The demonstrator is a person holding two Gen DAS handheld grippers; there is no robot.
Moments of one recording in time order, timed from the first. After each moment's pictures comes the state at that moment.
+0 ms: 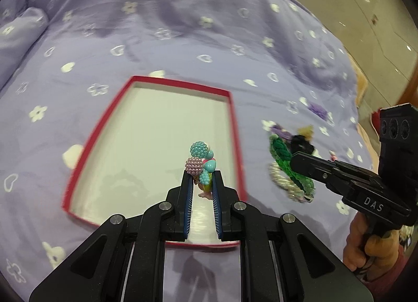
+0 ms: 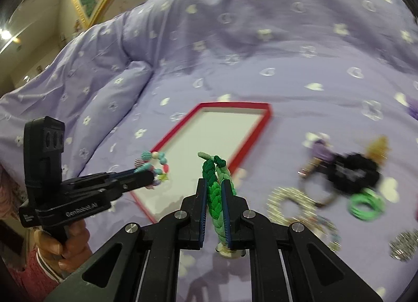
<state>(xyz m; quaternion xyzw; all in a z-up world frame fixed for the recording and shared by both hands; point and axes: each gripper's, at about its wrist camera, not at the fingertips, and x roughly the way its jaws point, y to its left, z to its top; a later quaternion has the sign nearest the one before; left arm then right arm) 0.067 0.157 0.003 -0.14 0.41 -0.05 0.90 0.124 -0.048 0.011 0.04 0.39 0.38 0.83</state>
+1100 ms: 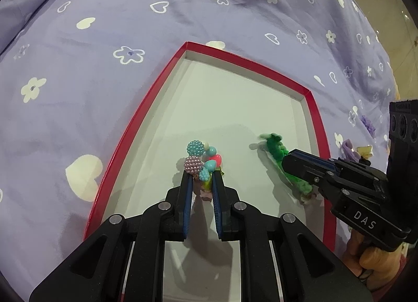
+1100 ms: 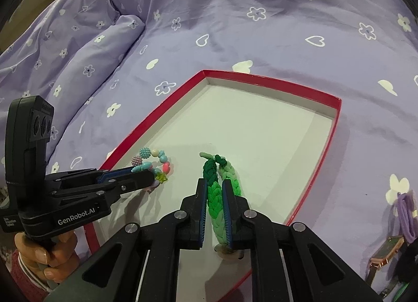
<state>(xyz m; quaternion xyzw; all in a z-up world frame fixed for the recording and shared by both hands) 0.147 0.221 -0.067 -0.17 0.48 0.01 0.86 0.206 0.056 -0.053 -0.03 0.46 0.38 0.80</state>
